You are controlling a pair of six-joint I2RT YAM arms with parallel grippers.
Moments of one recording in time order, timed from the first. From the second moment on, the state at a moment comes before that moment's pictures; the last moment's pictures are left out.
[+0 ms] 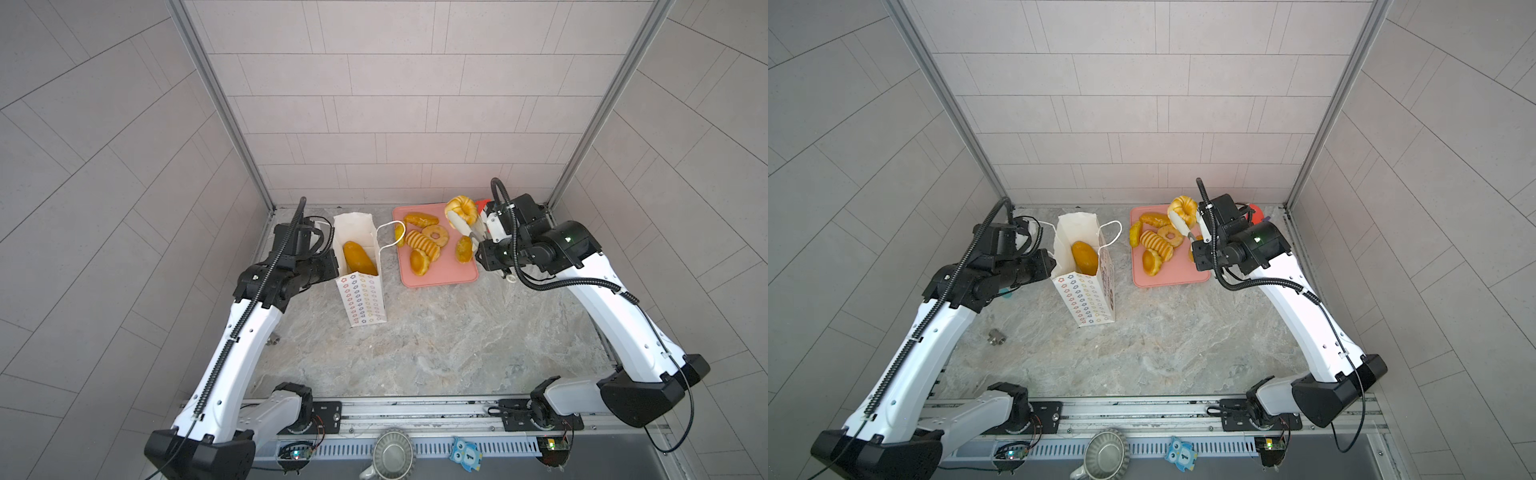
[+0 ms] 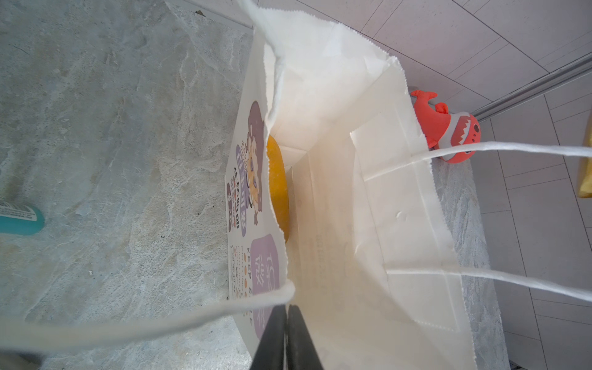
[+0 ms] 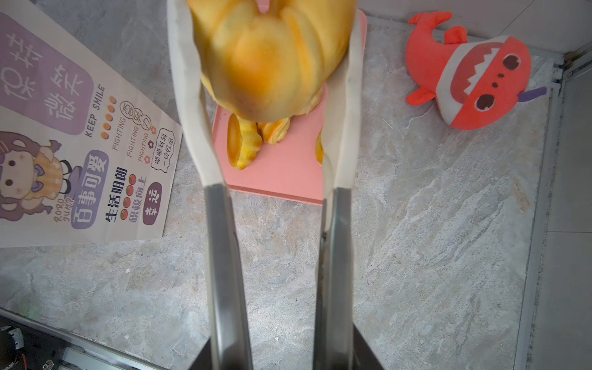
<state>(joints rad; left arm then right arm) -0.20 1.08 1.25 -0.94 0.16 -0.43 0.46 1.37 1.72 -1.28 0.09 0.23</state>
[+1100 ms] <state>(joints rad) -0.20 1.08 1.25 -0.94 0.16 -0.45 0.80 1.50 2.15 -1.42 0.10 0.22</state>
